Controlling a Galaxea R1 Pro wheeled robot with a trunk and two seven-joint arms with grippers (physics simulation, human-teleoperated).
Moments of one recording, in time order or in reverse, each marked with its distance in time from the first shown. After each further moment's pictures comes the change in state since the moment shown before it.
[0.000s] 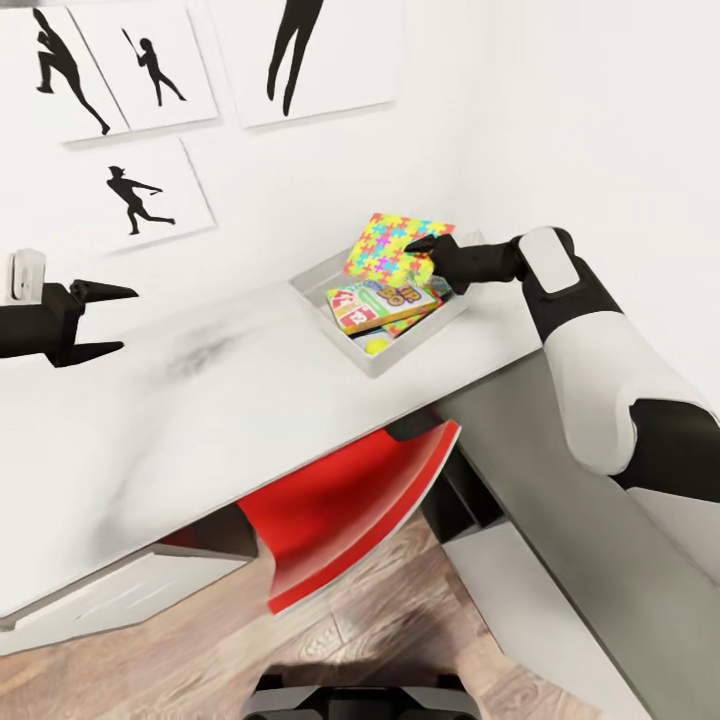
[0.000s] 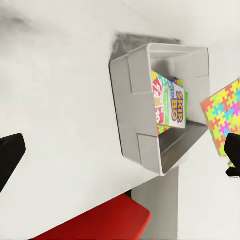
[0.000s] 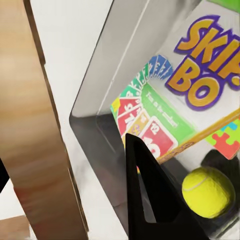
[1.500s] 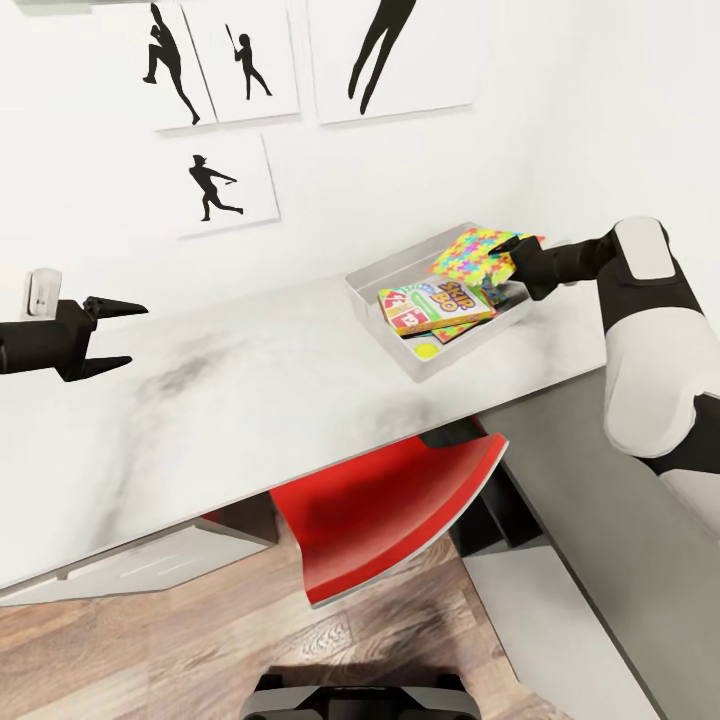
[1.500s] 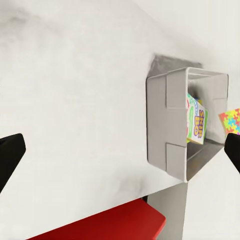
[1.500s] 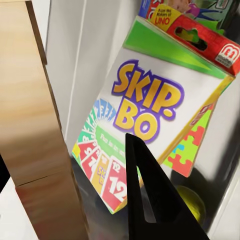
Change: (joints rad) left arm 0.042 -0.010 -0.006 -0.003 0.000 -0.004 0.005; right arm -0.013 -0.120 -0.277 -0.055 -0.078 -0.007 -0.440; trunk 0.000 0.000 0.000
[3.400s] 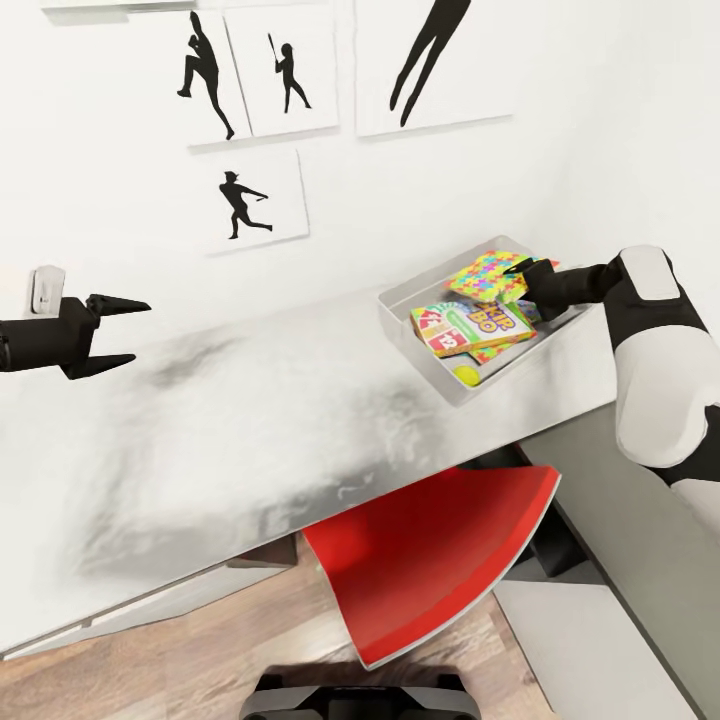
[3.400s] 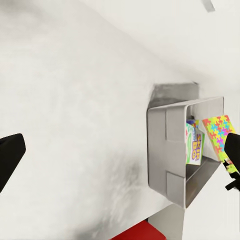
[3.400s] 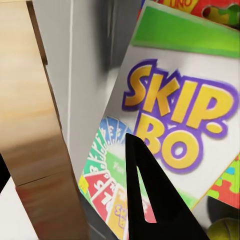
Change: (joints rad) left arm -0.008 -0.013 -0.001 -0.001 0.000 -0.001 -0.002; right arm 0.040 -0.047 -0.030 0.058 -0.011 -0.085 -0.001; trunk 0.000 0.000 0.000
